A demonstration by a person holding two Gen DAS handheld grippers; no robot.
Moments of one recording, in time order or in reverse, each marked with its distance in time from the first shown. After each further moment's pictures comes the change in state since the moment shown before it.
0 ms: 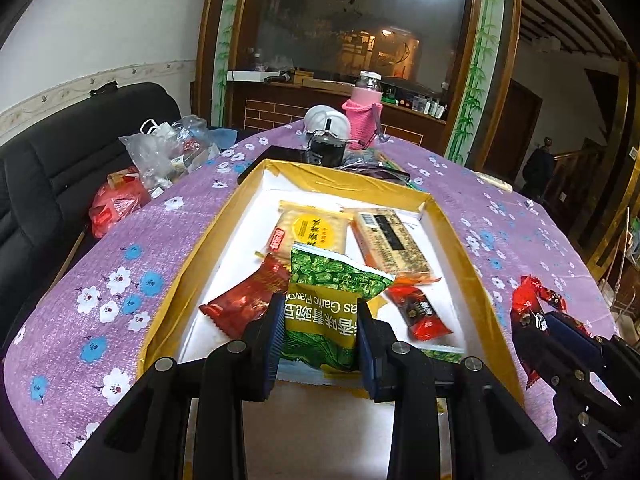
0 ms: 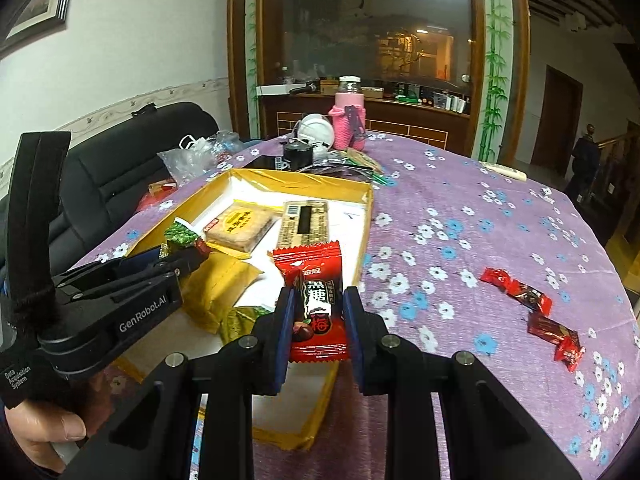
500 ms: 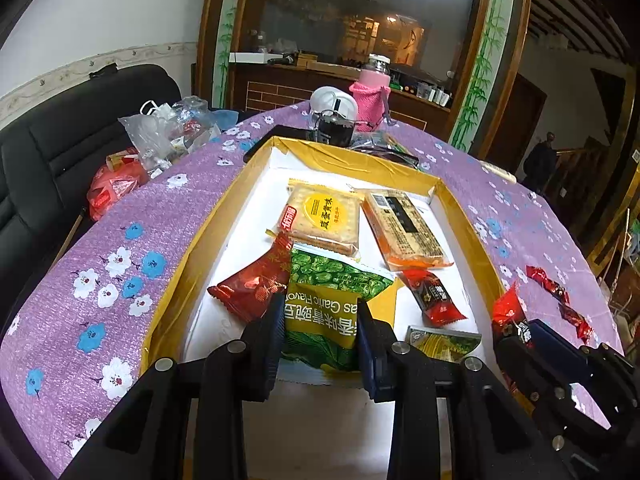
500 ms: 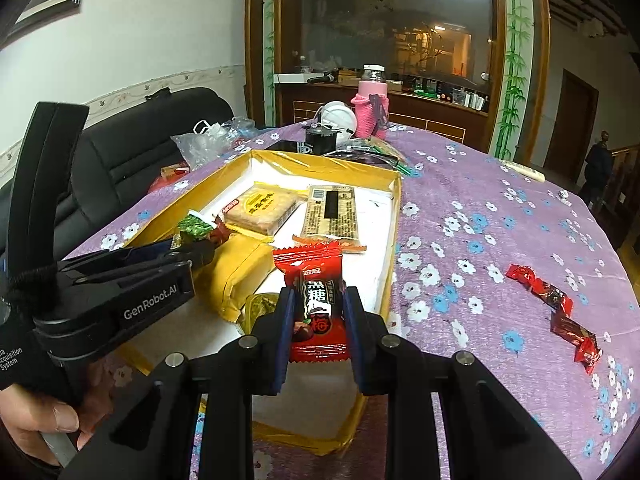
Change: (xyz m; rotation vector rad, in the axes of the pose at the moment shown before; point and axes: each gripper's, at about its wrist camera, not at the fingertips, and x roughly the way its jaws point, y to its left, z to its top) left arm 0.009 0.012 -0.004 -0.021 0.068 -0.016; right arm 0.015 0.017 -0.009 -0.045 0.033 0.034
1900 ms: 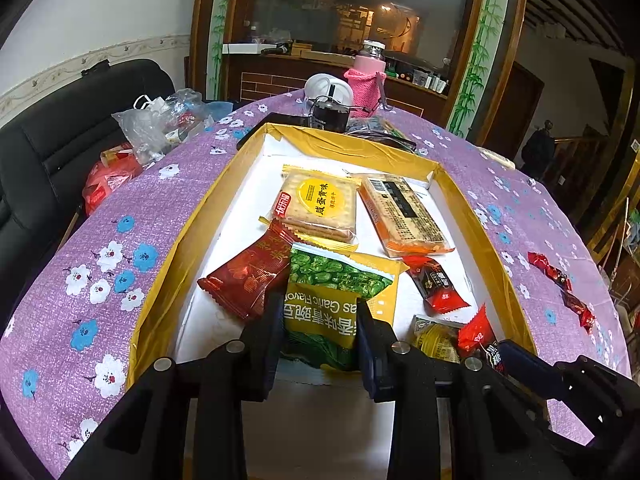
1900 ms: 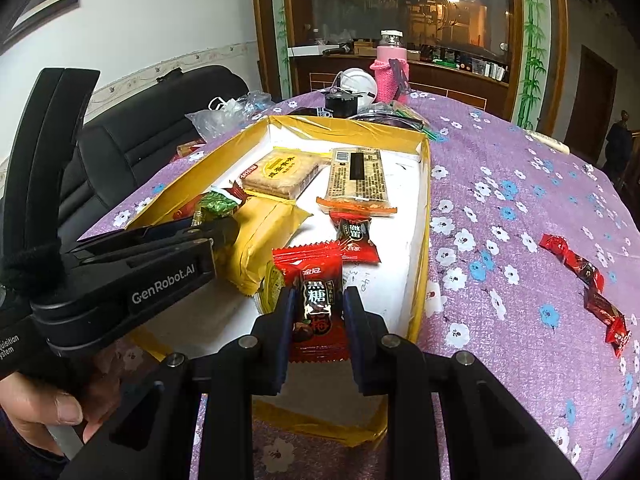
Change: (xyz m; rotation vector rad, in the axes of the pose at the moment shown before) left arm 0.008 -0.002 0.001 0.023 0.037 -0.004; right arm 0.017 0.004 -0.010 0.031 0.102 0.082
